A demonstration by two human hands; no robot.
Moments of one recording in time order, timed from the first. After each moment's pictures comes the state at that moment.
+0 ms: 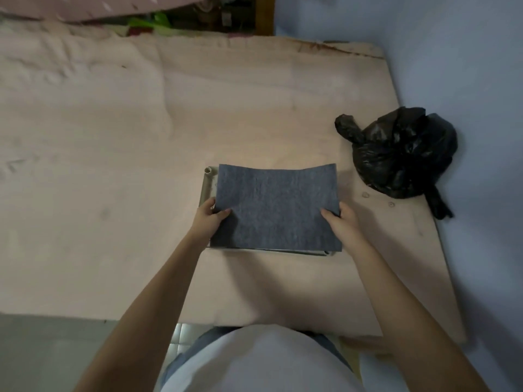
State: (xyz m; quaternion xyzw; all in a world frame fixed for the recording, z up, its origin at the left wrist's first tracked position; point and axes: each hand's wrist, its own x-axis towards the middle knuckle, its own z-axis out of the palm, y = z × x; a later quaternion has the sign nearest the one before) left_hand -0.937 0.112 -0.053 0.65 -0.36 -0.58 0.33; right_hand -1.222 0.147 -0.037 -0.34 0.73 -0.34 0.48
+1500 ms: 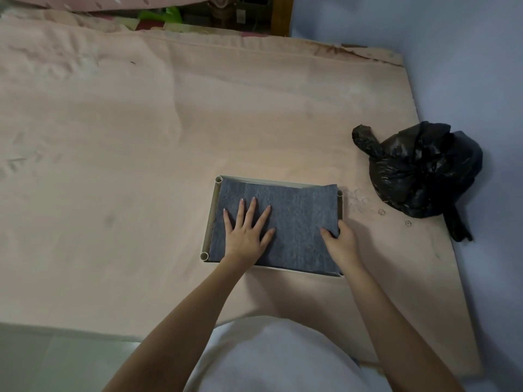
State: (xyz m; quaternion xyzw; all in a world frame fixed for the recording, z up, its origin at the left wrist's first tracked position) left_hand -0.981 0.112 -0.099 0.61 -0.78 -0.14 -0.07; right_hand -1.194 0.138 -0.061 -0.38 0.76 -0.31 0.42
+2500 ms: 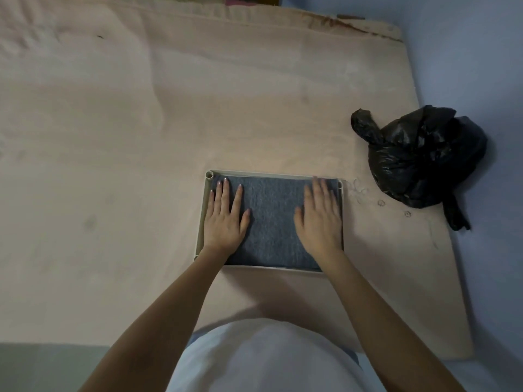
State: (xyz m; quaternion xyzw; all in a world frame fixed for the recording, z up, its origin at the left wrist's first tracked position) left_hand -0.949 0.080 -0.120 0.62 -0.77 -0.08 0.06; right_hand -1.152 0.103 -0.063 -0.68 0.73 -0.04 0.02
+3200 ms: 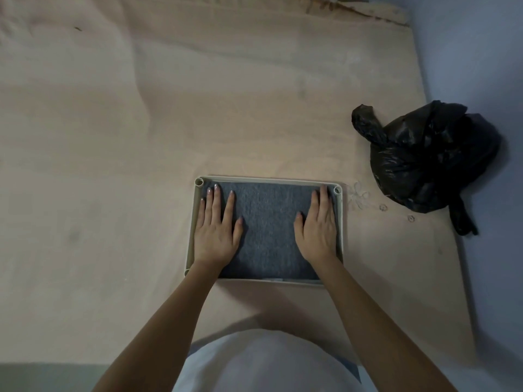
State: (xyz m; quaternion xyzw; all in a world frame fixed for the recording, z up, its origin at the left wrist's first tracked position) left_hand -0.950 0.081 -0.121 0.63 -0.77 -0.08 0.07; right_hand -1.165 0.097 -0.105 -0.62 0.77 -0.09 0.11
